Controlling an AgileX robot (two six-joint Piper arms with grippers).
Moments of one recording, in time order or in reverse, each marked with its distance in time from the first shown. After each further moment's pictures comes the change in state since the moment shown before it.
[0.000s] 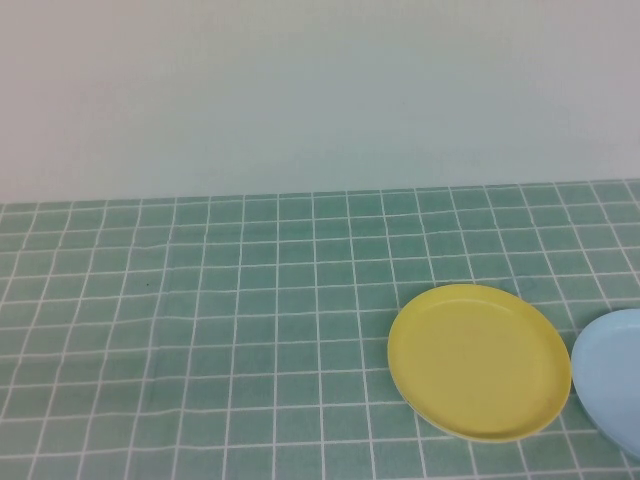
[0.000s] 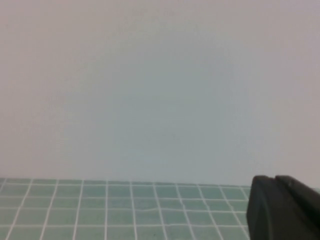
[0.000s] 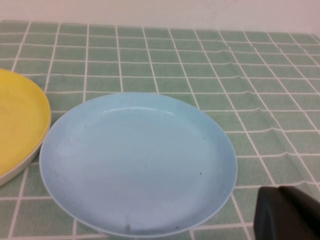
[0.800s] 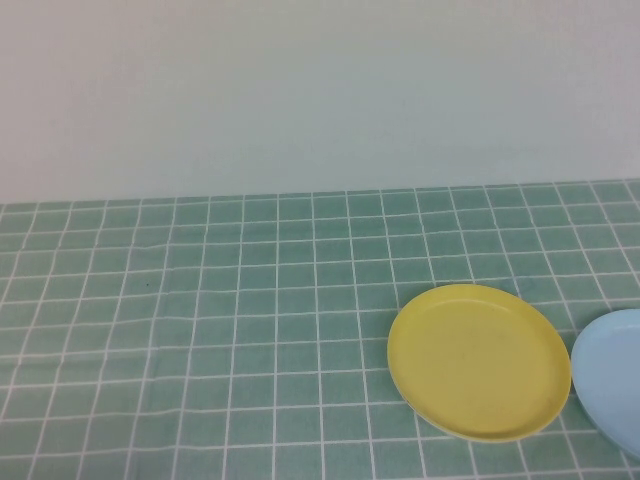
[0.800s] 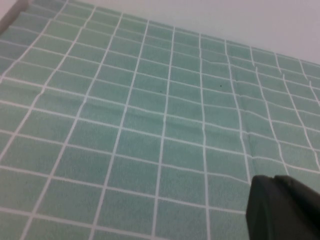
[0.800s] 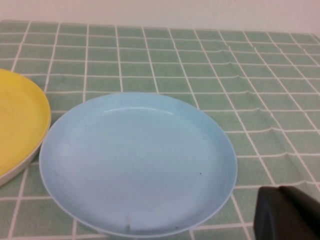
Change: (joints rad) right arm 0.000 0.000 0.000 0.000 0.000 0.000; left arm 0.002 -0.117 0.243 0.646 0.212 -0.742
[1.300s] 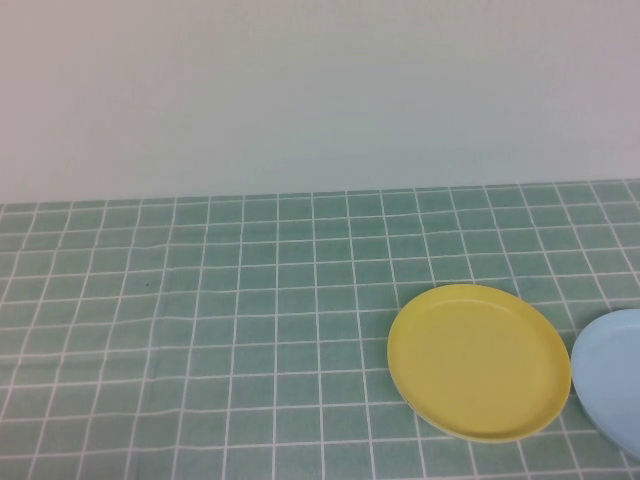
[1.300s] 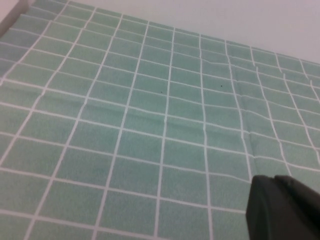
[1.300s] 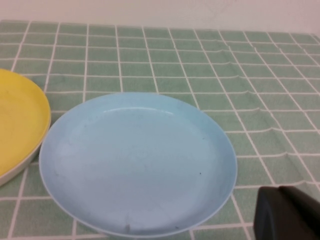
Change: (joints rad) right arm 0.000 0.000 0.000 0.000 0.000 0.000; left arm 0.000 0.002 0.000 0.004 0.000 0.016
